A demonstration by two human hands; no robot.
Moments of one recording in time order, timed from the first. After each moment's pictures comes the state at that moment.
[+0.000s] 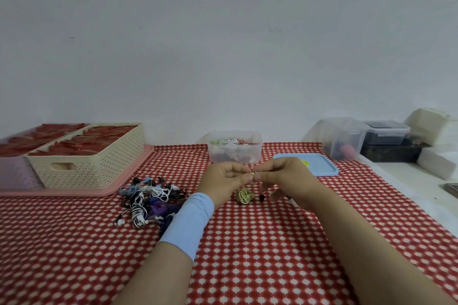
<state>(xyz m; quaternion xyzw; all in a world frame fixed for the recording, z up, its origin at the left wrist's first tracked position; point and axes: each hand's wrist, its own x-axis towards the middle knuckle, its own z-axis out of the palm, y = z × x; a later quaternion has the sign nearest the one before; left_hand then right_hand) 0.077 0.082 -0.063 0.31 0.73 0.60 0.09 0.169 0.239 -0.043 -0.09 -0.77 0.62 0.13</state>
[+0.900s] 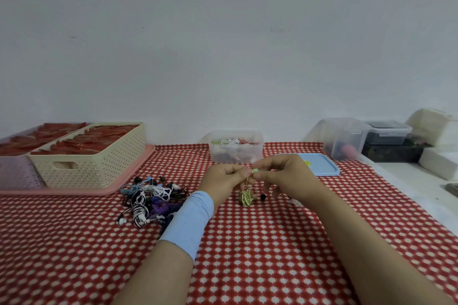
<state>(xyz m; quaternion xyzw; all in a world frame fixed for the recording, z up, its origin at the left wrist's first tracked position) 0.075 0.083 -0.064 0.29 0.72 0.62 0.12 0.171 0.238 -0.042 -0.04 -0.81 0.56 0.18</state>
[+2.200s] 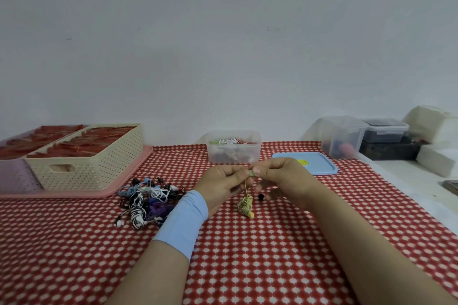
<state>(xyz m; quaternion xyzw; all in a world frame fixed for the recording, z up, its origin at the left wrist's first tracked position) 0.074 0.083 -0.067 0.28 0.60 0.70 0.26 0.174 0.234 -0.040 -0.05 -0.73 0.68 0.09</state>
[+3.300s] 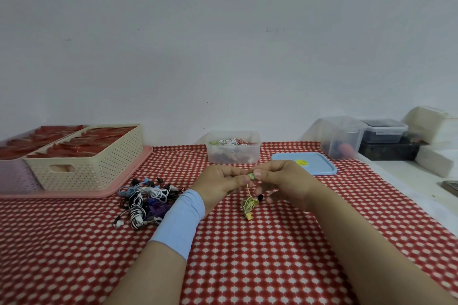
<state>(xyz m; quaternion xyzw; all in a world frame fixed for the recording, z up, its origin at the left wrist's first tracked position) 0.066 0.077 -0.066 0.32 0.69 0.62 0.21 0.176 0.239 -0.040 -0.06 -0.73 0.68 0.05</state>
